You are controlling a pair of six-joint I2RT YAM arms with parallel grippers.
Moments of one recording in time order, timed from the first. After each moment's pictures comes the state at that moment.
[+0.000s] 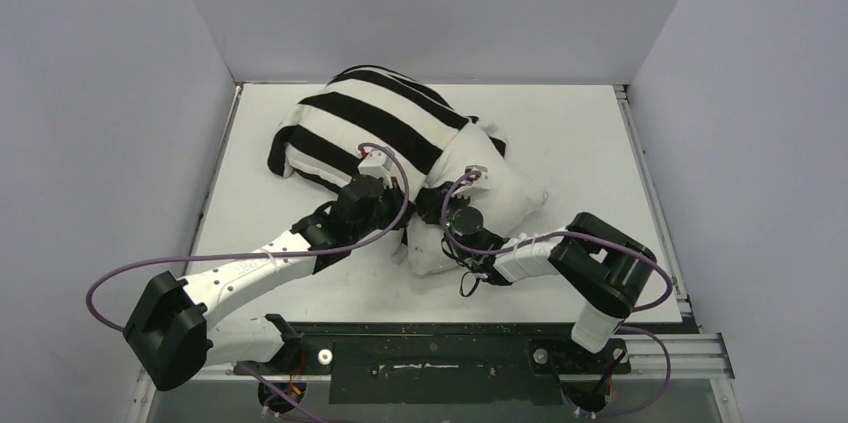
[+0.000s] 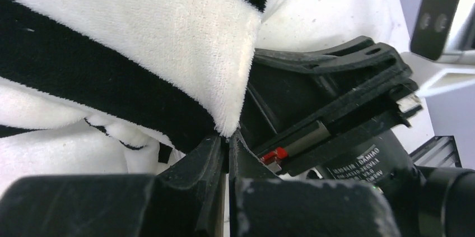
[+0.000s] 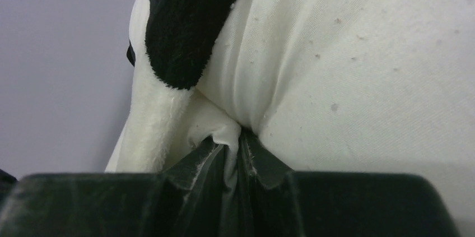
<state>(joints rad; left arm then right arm) -0.81 1.21 0.77 -0.04 -0.13 -0.67 0.92 1.71 0.62 1.03 0.49 0.78</state>
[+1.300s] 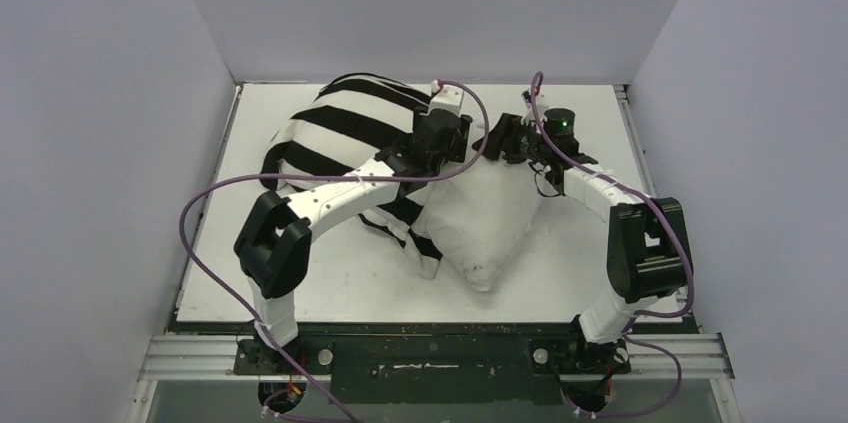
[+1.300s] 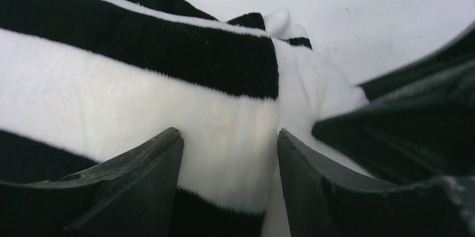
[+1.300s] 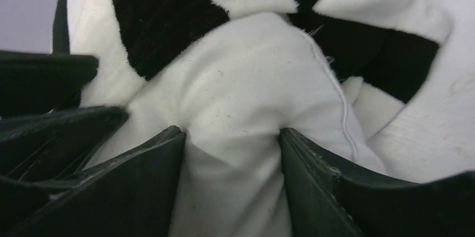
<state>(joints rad) -0.83 1.83 1.48 -0.11 -0.48 -0.30 0.17 1.65 1.04 0.18 -0.57 0.42</state>
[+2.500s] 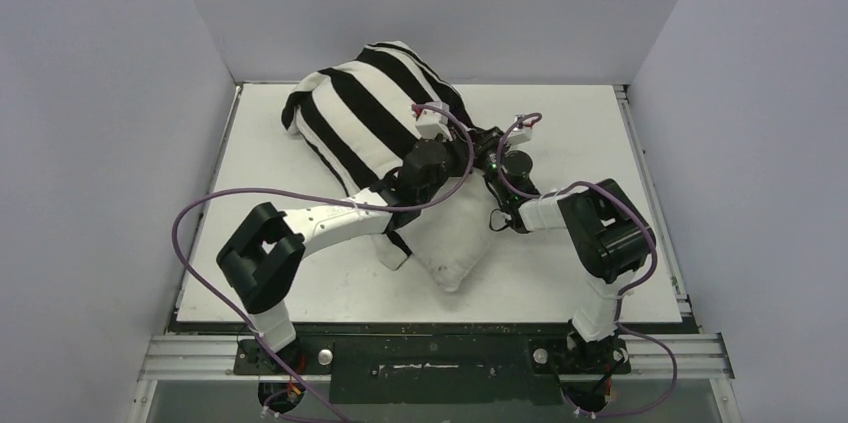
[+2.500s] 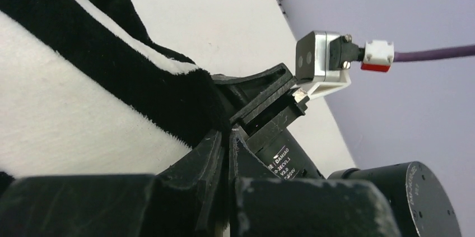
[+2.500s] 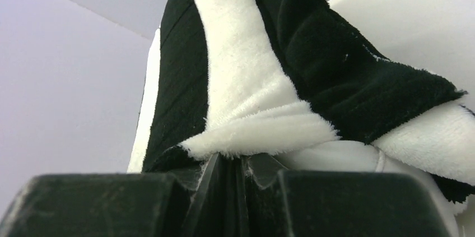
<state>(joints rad) -0.91 1.75 1.23 0.36 -0.35 -0.64 0.43 1.85 0.78 1.14 -0.05 0.96</state>
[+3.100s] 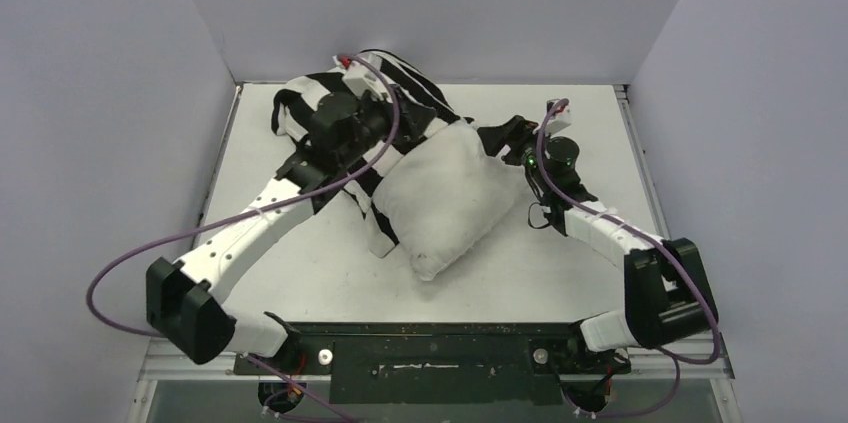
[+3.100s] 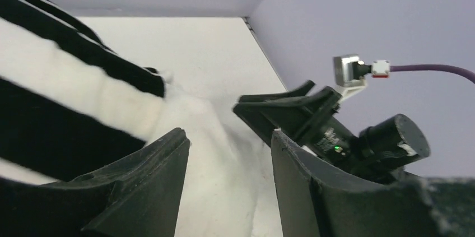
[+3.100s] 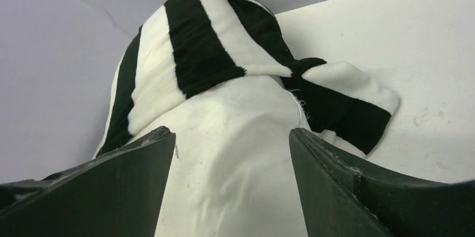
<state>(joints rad) -0.65 1.43 1.27 0.08 0.06 -0.60 0.29 1.46 0.72 0.70 -0.13 0.66</state>
